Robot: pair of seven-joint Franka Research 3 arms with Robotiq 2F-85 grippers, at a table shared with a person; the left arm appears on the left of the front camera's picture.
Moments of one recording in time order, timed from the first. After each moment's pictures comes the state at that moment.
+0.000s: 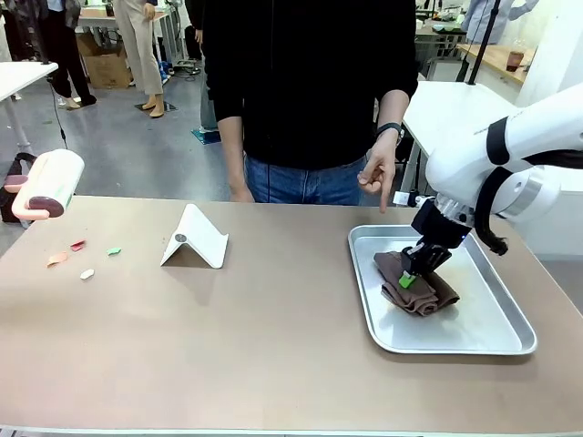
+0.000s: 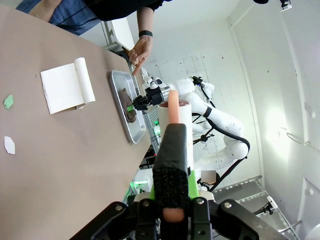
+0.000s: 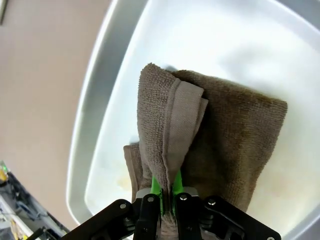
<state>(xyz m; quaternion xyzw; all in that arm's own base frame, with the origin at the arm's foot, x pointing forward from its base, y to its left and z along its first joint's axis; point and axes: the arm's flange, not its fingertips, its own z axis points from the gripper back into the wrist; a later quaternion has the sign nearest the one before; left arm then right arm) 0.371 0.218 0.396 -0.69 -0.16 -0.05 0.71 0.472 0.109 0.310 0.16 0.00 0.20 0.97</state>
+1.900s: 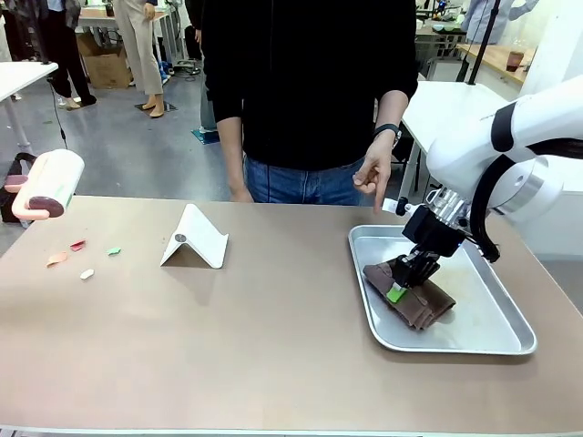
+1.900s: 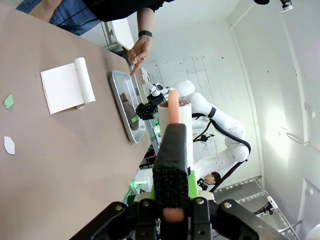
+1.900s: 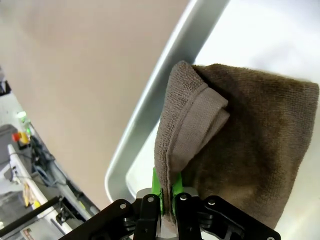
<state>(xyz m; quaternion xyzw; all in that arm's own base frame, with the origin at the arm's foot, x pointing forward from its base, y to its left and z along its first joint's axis) 0.371 0.218 0.396 -0.69 -0.16 -0.05 0.71 0.438 0.137 0.316 0.24 0.05 0.27 0.93</state>
